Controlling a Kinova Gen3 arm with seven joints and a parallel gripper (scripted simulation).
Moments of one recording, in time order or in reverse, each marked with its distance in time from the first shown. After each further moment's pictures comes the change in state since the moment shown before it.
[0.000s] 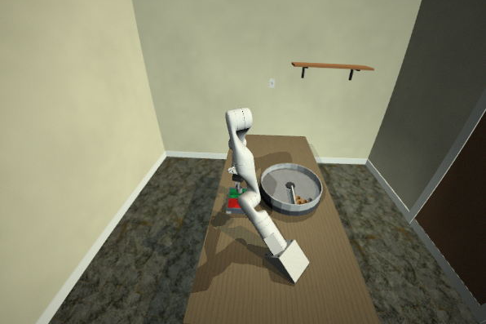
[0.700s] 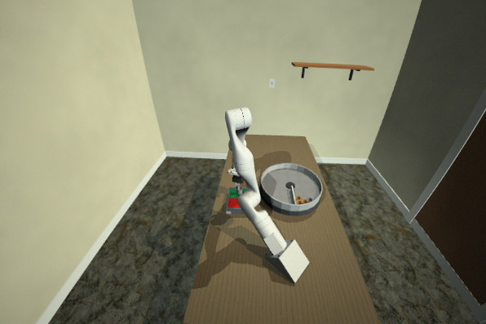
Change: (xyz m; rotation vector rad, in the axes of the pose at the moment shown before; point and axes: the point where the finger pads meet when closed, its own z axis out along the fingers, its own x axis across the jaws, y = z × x) arm 0.000 0.000 0.010 0.001 -0.001 0.000
